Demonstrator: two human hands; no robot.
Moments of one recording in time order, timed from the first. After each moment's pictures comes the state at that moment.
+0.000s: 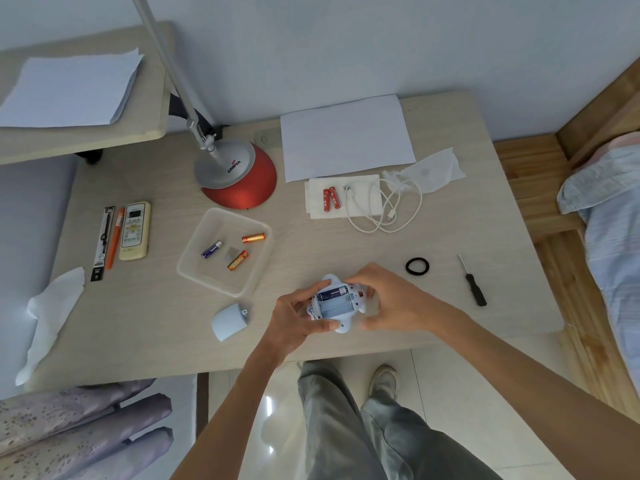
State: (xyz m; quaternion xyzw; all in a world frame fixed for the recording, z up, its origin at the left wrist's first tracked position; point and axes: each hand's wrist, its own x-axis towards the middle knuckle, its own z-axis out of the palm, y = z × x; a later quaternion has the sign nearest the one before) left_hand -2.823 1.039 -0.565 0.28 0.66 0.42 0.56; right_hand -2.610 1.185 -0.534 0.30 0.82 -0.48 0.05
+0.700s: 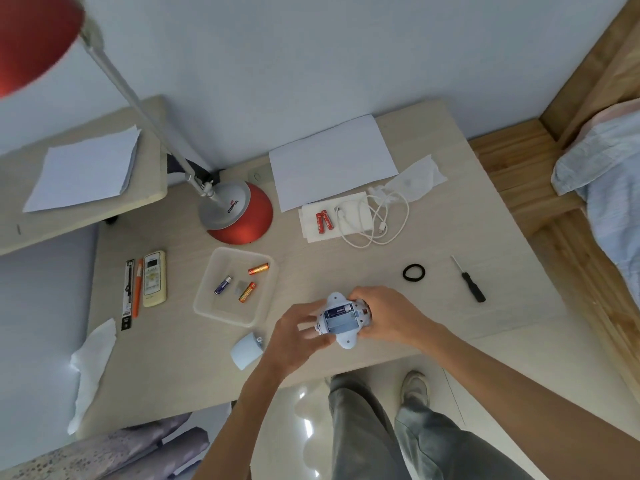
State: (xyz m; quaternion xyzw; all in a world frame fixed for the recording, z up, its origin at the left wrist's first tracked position) left_hand -2.841 1.044 -0.532 0.42 0.73 0.25 0.48; right_hand -2.623 1.163 -0.550 0.39 0.82 -0.41 0.00
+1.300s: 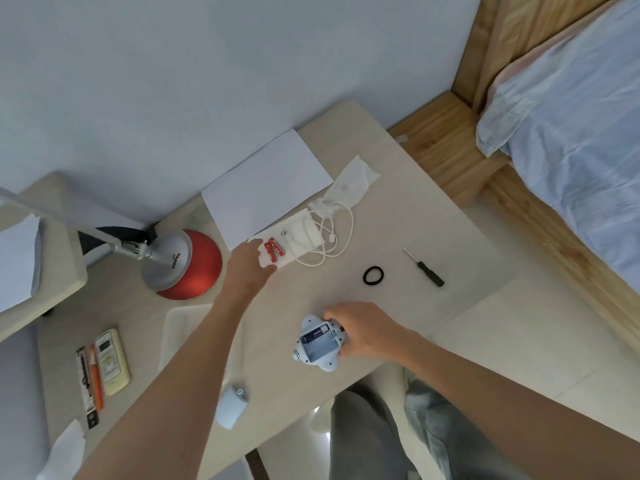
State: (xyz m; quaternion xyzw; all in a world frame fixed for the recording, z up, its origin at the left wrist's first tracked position) left_hand -2.889 1.254 -0.525 0.59 0.76 0.02 0.25; right_hand -2.618 1.155 -0.552 0.44 0.80 -0.41 0.01
